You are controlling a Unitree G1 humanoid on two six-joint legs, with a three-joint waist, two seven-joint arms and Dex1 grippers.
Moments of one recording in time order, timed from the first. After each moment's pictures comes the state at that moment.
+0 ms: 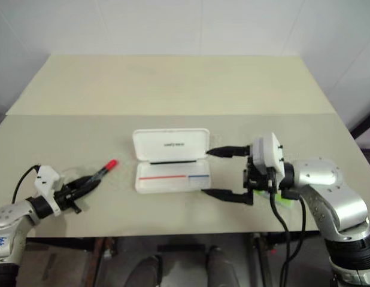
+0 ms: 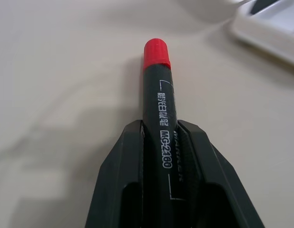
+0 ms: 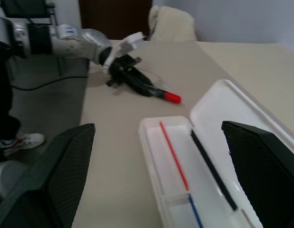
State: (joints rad) left arm -0.01 0.67 0.35 0.06 -0.38 0.16 -0.87; right arm -0.33 -0.77 -0.07 -0.44 0.71 0.40 1.15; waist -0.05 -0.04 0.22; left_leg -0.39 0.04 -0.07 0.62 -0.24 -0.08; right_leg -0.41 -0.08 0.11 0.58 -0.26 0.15
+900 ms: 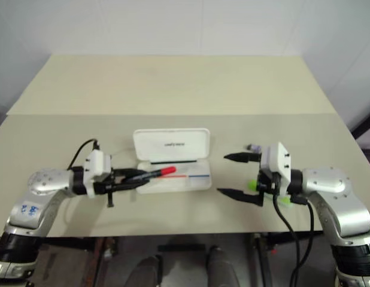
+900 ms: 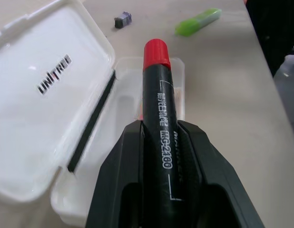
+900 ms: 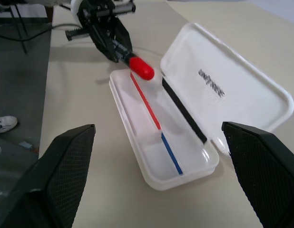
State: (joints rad) left arm -0.35 0.68 -0.02 -0.09 -0.35 0.19 -1.07; right arm -0.19 -0.78 -0.13 -0.30 0.55 0.28 1.15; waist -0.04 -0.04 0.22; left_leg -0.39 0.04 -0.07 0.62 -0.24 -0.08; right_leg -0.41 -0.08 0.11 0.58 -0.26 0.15
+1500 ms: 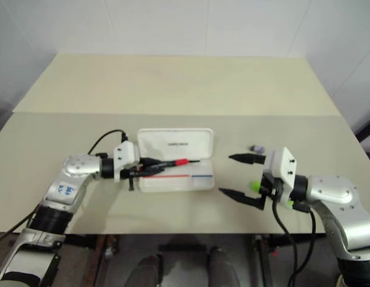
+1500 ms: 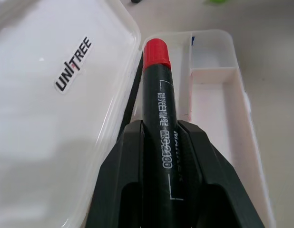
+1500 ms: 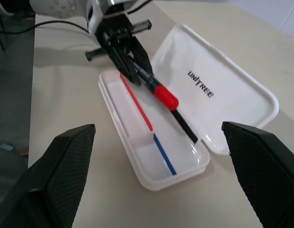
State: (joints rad) left arm -0.54 0.58 -0.14 0.20 -0.17 0.04 -1.04; right arm -0.13 -0.78 -0.17 -0.43 0.57 0.29 1.05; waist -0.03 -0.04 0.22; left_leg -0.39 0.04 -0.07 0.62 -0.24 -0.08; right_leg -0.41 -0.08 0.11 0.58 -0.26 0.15
